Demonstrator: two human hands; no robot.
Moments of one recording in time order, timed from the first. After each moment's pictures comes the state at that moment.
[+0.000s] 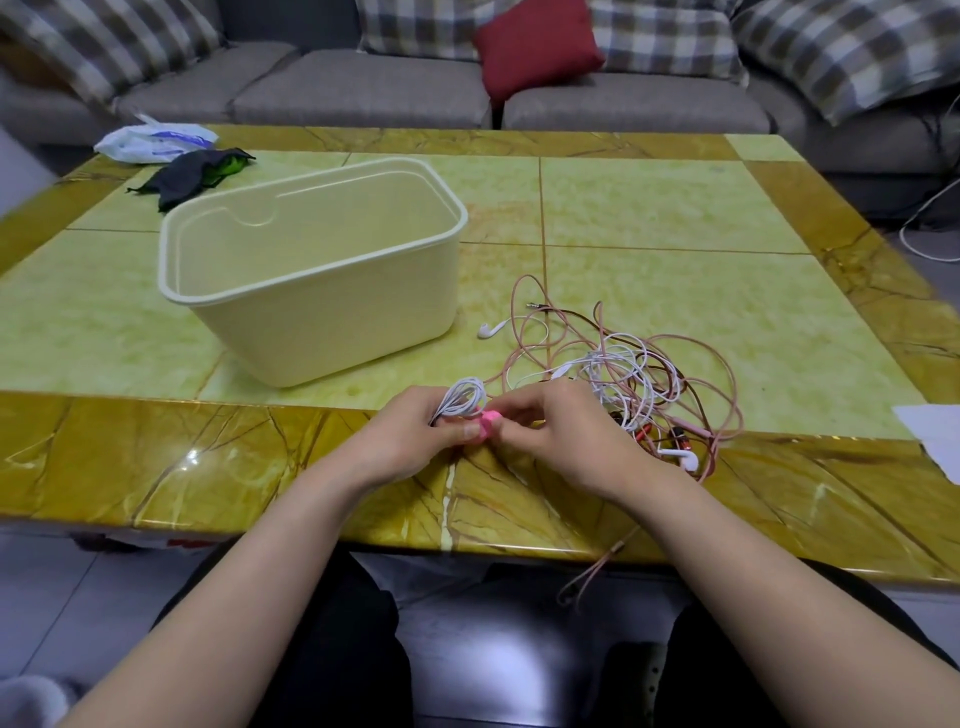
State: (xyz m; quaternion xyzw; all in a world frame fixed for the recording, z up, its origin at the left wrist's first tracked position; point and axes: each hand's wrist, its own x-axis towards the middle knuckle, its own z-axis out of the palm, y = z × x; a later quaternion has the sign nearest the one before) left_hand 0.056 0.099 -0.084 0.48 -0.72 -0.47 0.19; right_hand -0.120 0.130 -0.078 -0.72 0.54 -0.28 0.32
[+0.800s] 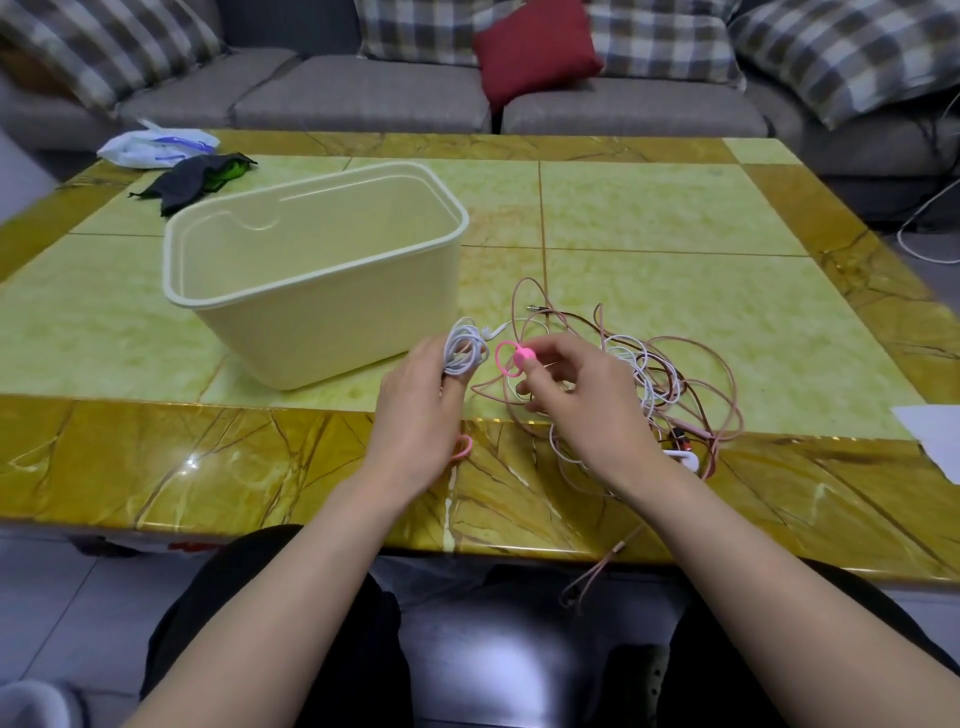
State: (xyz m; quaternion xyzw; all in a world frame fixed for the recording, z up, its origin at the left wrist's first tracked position) left_hand 0.031 0.113 -0.065 0.55 -0.72 -0.18 0.39; right_hand -0.118 0.130 -0.065 -0.60 0.58 -0.48 0.28
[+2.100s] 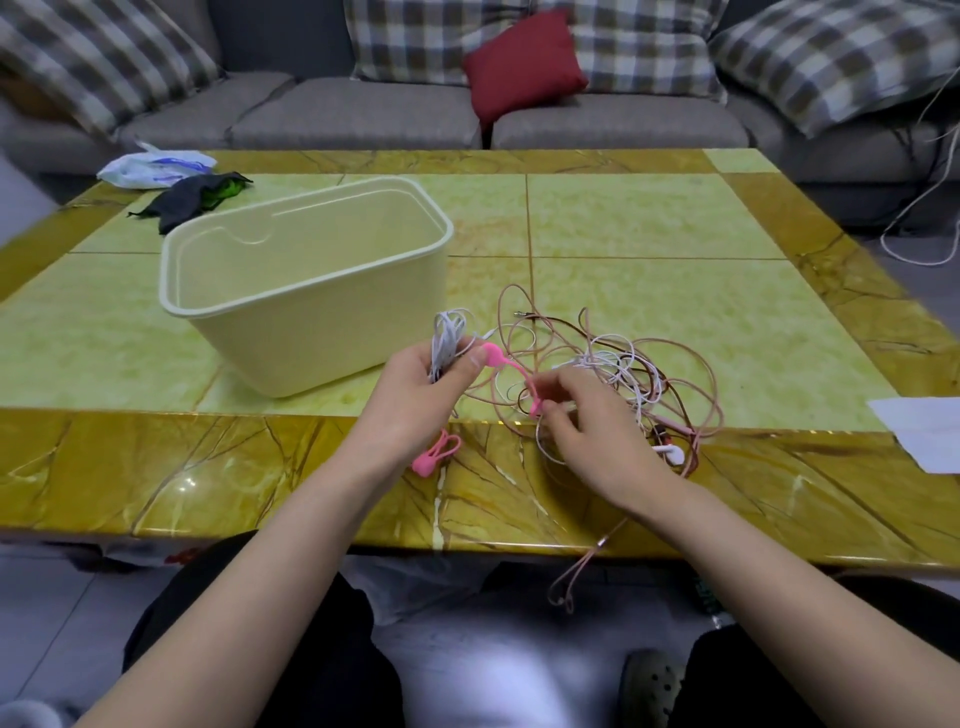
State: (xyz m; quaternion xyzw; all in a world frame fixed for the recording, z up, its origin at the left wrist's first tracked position) left_hand 0.026 0.129 -0.030 0.49 -0.62 -0.47 0.40; right_hand -0.141 0.152 -0.076 -0.67 0.60 -0.35 0.24
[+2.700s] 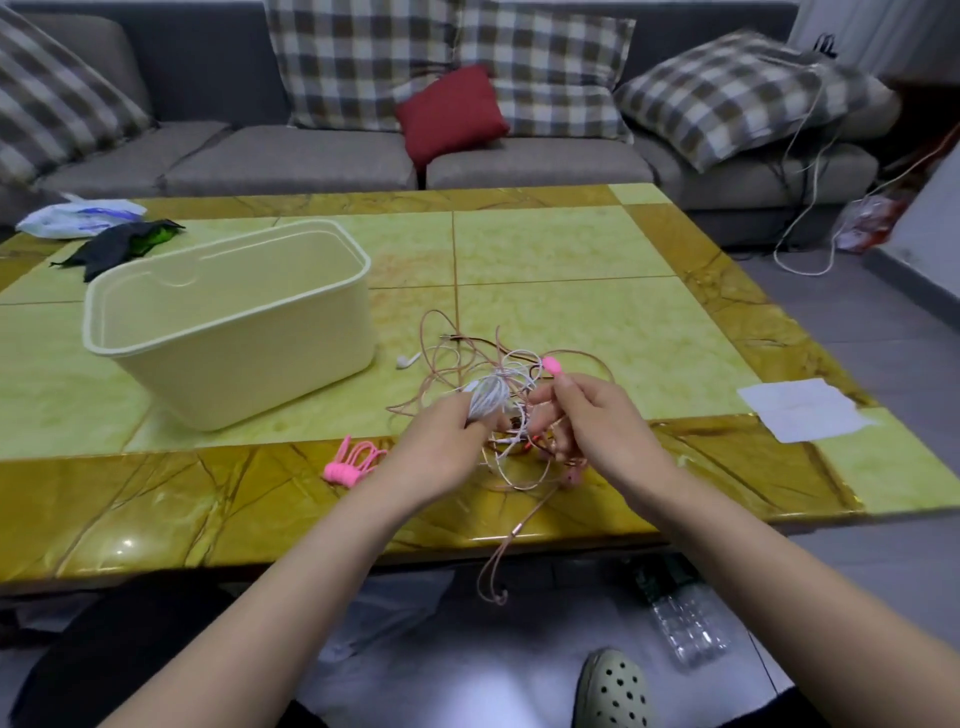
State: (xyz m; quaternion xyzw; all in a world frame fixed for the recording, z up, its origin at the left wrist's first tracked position) left_hand -0.040 0.158 -0.030 0.51 -0.75 -0.37 0.19; right_hand -0.184 0.196 -0.036 -0.47 0.63 -0.47 0.41
